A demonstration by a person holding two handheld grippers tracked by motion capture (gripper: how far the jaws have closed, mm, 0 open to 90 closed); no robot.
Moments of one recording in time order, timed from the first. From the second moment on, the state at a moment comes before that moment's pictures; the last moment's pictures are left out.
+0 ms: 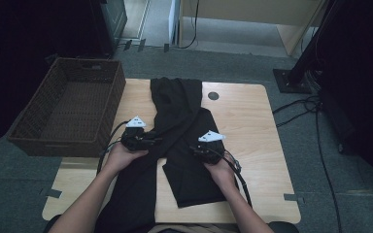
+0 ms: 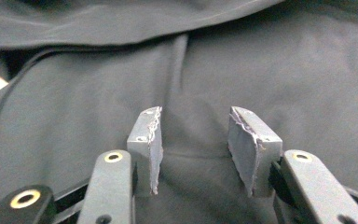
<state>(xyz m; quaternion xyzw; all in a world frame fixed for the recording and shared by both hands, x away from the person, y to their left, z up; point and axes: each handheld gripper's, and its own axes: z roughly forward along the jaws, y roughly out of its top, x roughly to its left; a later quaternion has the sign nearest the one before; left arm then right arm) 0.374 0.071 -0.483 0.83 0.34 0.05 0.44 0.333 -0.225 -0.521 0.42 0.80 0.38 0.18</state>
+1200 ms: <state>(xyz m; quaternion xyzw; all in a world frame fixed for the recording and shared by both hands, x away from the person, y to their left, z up) 0.394 0.085 -0.510 0.83 0.38 0.08 0.40 0.338 -0.210 -0.522 0.43 0.80 0.38 0.19</state>
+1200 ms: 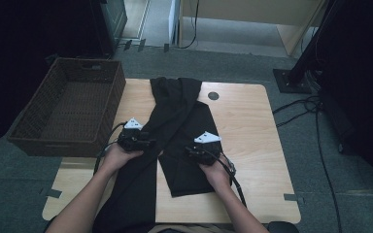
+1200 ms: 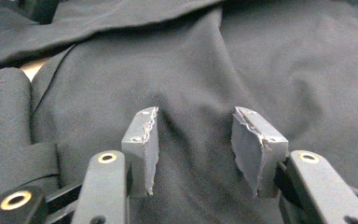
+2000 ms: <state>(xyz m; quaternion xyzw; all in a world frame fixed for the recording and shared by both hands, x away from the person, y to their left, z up) 0.346 0.089 -0.508 0.86 0.34 0.05 0.38 0.281 -0.203 -0.521 0.39 0.82 0.39 0.16</state>
